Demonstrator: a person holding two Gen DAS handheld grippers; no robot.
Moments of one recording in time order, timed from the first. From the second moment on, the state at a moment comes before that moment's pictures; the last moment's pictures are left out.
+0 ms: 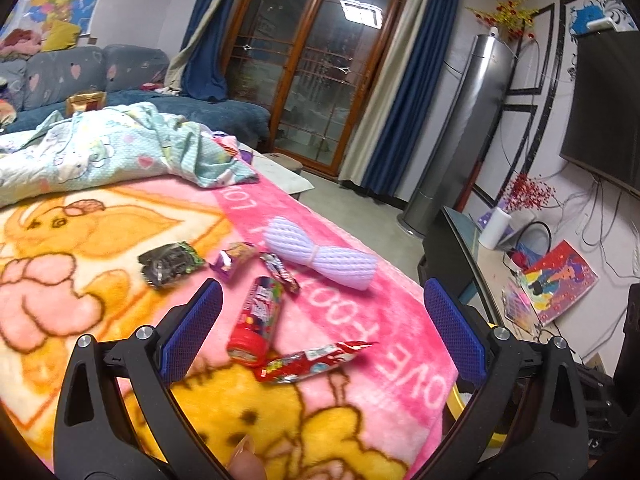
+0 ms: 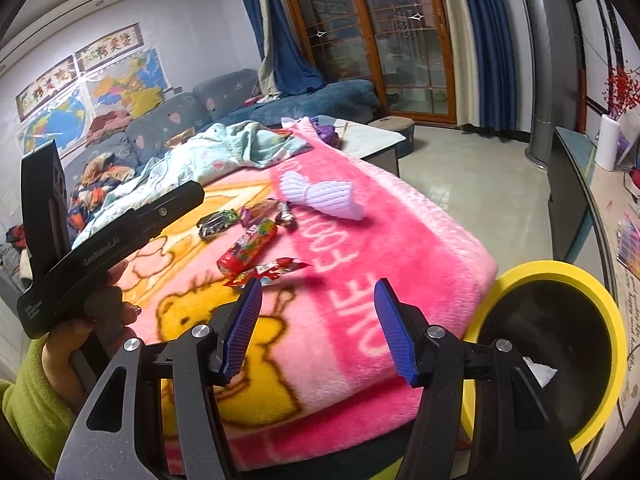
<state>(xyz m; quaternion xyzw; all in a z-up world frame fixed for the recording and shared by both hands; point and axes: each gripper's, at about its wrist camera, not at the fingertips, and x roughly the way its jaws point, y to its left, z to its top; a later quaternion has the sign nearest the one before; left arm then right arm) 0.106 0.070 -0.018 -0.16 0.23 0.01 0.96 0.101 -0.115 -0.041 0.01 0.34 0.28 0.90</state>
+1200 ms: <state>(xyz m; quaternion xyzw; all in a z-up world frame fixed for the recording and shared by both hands) 0.148 0.140 -0.089 -0.25 0.33 -0.01 0.91 0.179 -0.023 -0.104 0.03 0.43 0.28 0.86</state>
